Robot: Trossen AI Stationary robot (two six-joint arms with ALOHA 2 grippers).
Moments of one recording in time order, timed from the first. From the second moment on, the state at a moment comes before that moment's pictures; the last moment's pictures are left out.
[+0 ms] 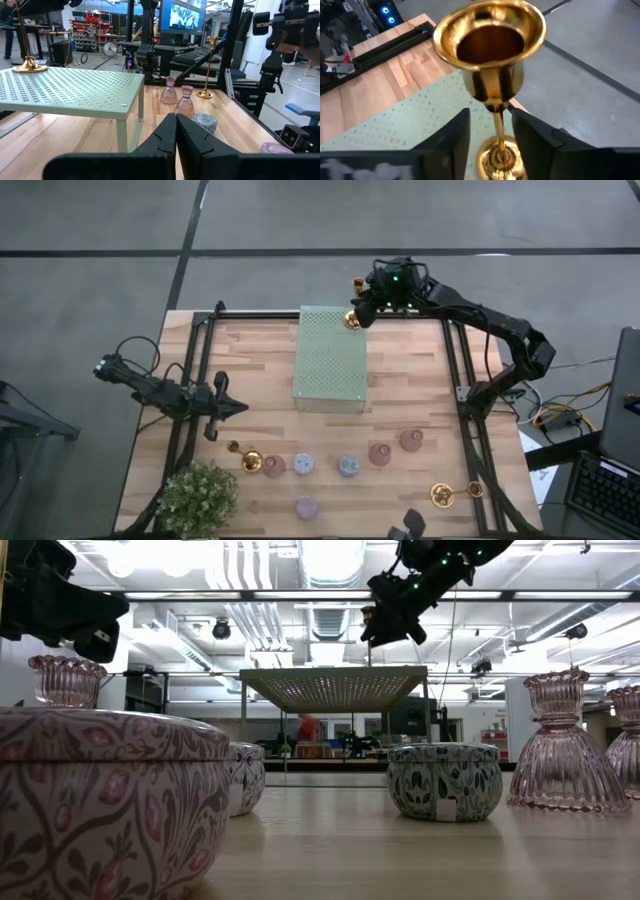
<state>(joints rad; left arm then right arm) -0.46 0.05 0.04 -0.03 -0.42 -0.09 -0.63 1.51 1.33 -0.38 -0.11 0.13</state>
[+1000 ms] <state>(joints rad) -0.46 0.05 0.04 -0.03 -0.42 -0.09 -0.25 0.95 1.33 -0.89 -0.30 0.14</state>
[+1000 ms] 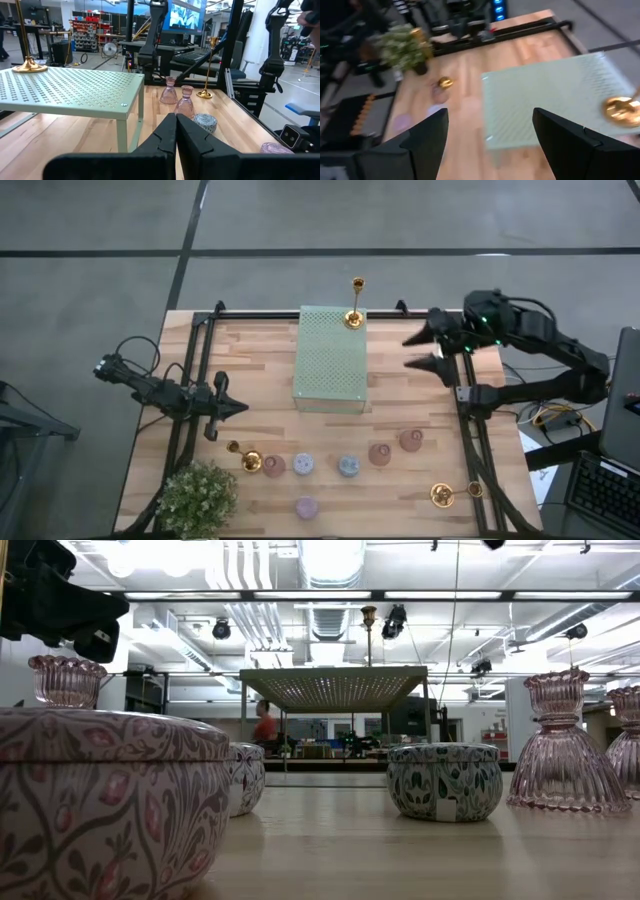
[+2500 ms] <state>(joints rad) -0.46 0.05 0.04 -0.03 -0.42 -0.09 0.85 1.41 1.57 -1.45 -0.16 1.27</state>
